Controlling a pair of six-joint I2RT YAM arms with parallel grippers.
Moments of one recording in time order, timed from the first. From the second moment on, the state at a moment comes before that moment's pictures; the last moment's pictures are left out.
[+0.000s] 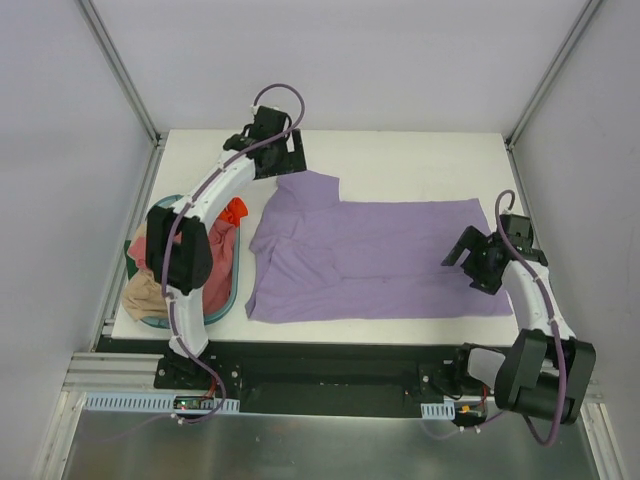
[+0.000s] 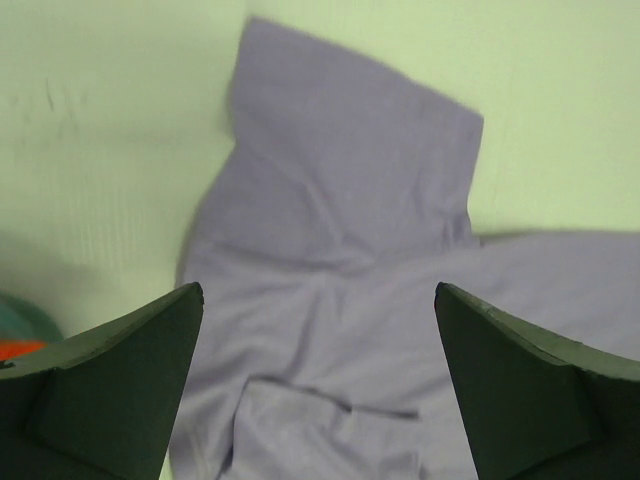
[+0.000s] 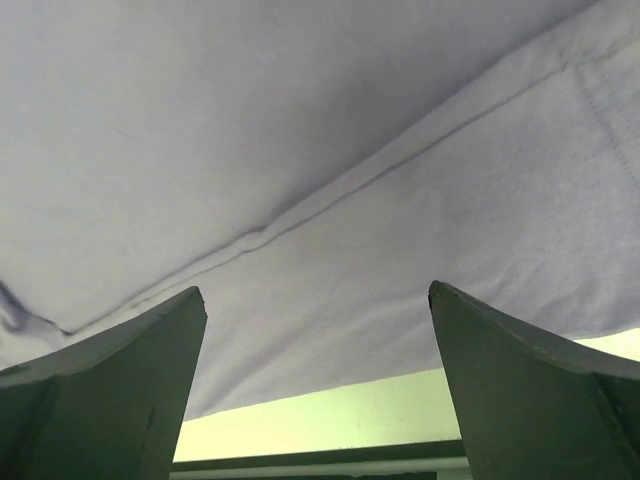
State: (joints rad) left arm -0.39 1.87 1.70 -0.65 -0.11 -0.49; right arm -0.20 1.19 0.72 -0.67 -0.17 0.41
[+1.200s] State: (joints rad) left arm -0.27 2.65 2.46 -0.67 0.06 -0.53; right arm -0.20 1.05 0.69 -0.57 -0.14 0.36
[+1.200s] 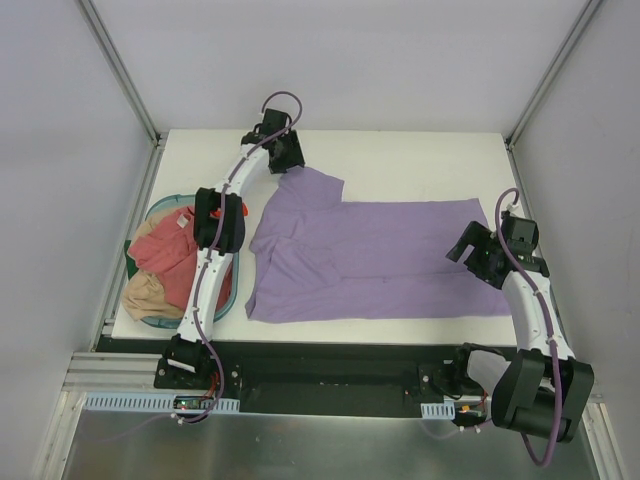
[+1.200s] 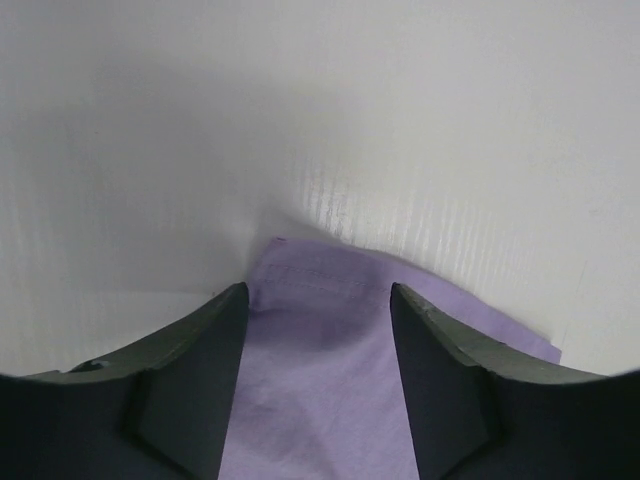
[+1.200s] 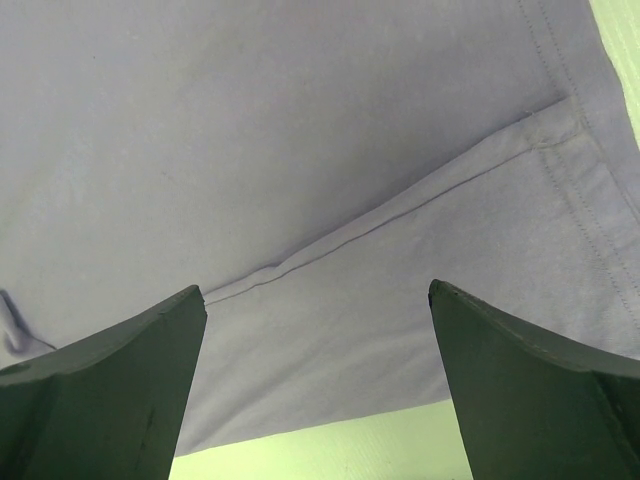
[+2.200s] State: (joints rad) left arm -0.36 2.66 2.47 -0.73 0.04 -0.50; right arm -0.20 0.98 0.66 -0.57 -0.12 0.35
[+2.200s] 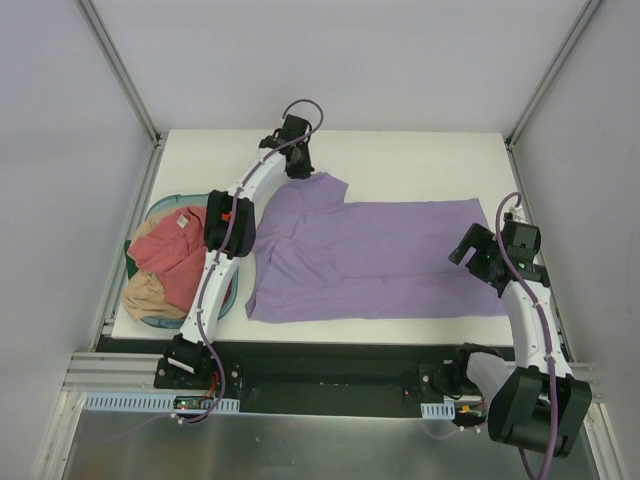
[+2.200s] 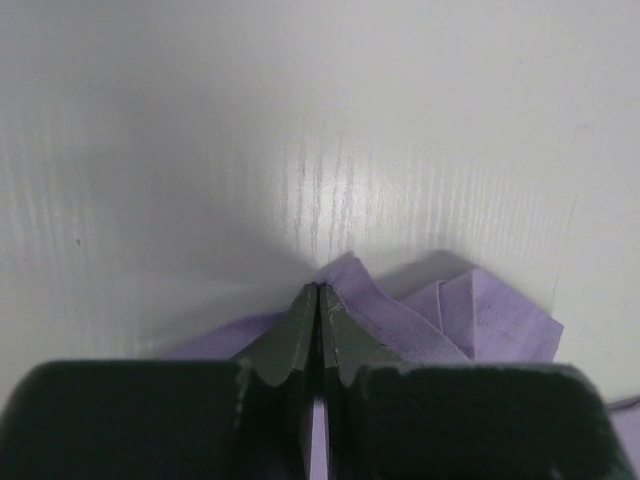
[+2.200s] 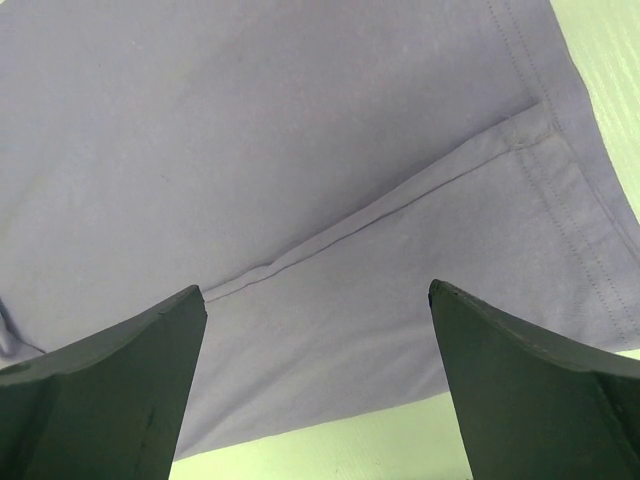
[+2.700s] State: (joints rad) left arm -0.36 2.44 2.18 -0.66 0.02 -0.46; right arm -0.20 1.11 0.78 -0.60 -0.12 0.36
